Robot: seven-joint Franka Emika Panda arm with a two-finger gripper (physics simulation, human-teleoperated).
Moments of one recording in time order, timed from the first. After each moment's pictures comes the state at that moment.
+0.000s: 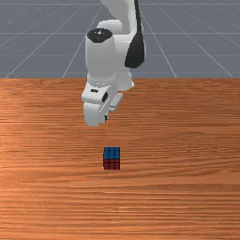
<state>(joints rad) -0.02 0.41 -0.08 -1.90 0.02 2.27 -0.57</state>
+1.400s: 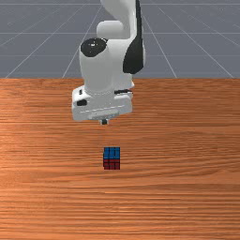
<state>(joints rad) 0.10 0.51 -0.23 -1.78 0.16 2.08 0.43</state>
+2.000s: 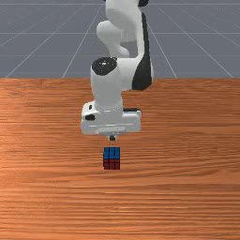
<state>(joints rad) 0.13 0.62 -0.21 -1.73 0.22 2.22 0.58</state>
